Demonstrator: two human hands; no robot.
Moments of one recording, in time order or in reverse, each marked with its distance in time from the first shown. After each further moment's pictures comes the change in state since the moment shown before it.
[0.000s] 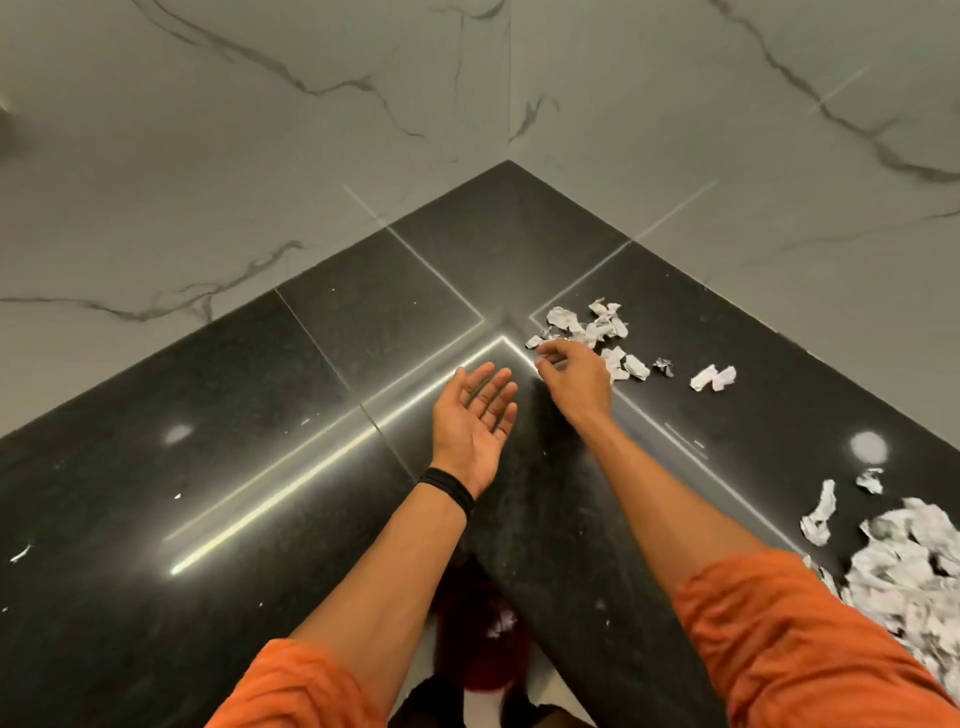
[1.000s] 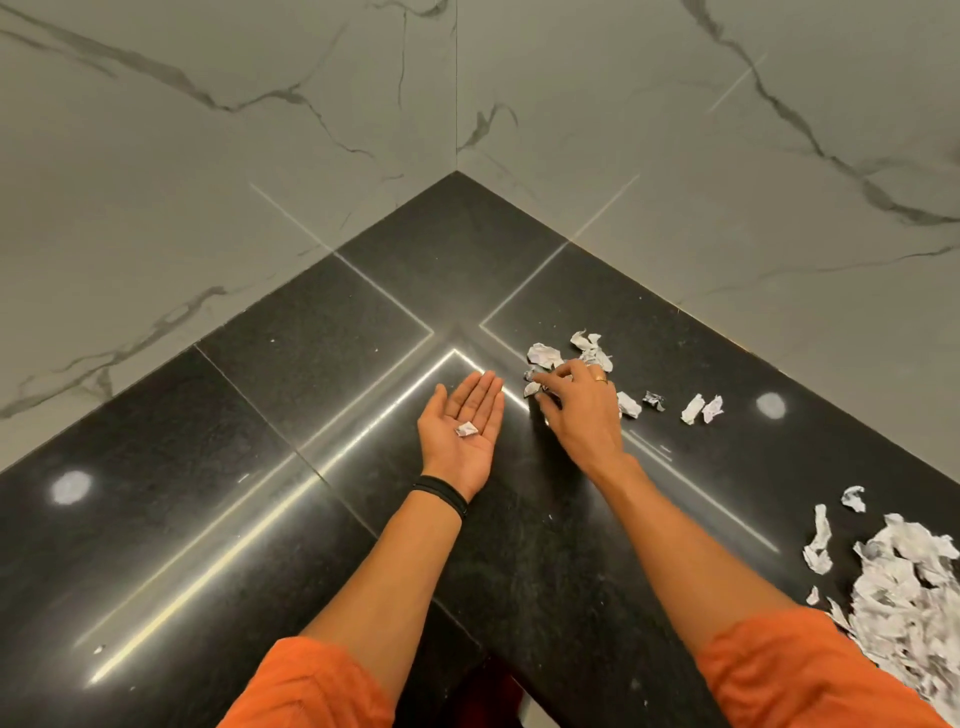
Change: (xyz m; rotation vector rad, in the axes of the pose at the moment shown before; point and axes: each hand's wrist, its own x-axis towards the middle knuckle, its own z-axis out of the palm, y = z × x) left_hand 0.117 0.033 0.011 -0.215 -0.042 -0.196; right_hand 0.036 0.016 0.005 -0.538 0.118 -0.232
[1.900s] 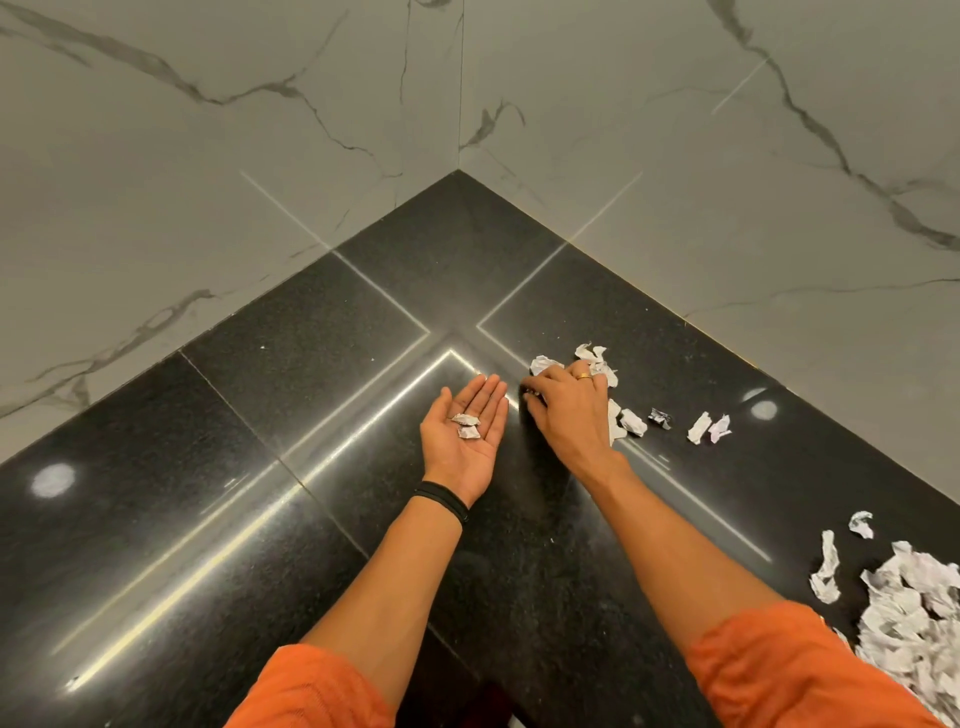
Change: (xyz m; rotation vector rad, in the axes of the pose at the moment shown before) left_hand 0.028 0.003 0.004 -0.005 -0.034 -0.040; right_hand 0.030 -0.015 0.006 -0.101 -0.042 -0.033
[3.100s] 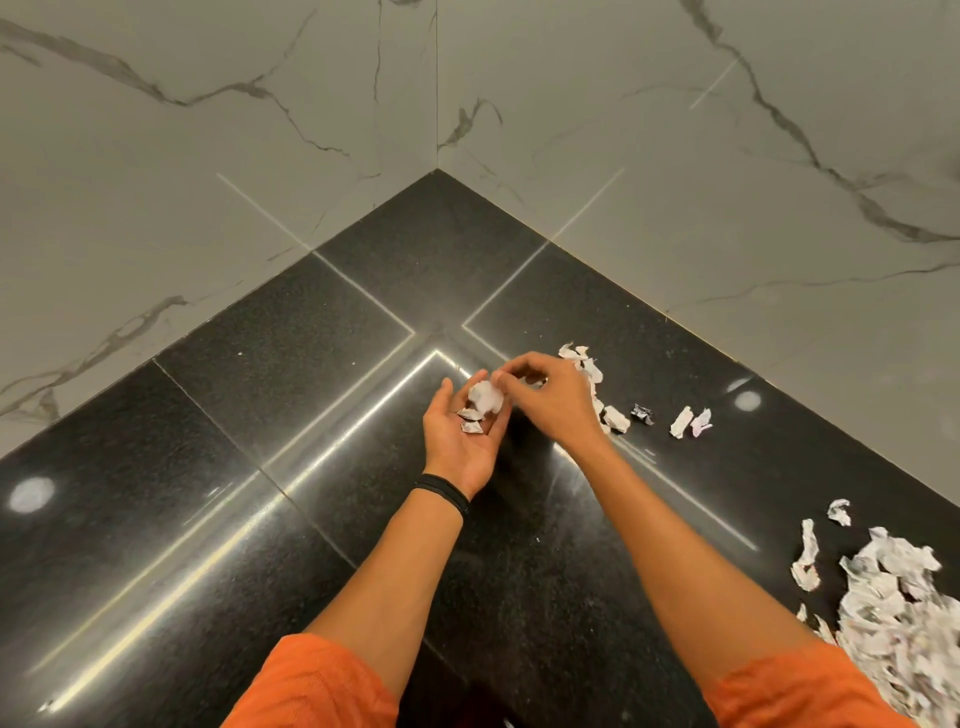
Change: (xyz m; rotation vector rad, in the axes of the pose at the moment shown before) left_hand 0.010 -0.013 0.014 0.045 0.027 -0.048; right_hand 0.012 -0.014 -0.033 0.740 -0.089 0.260
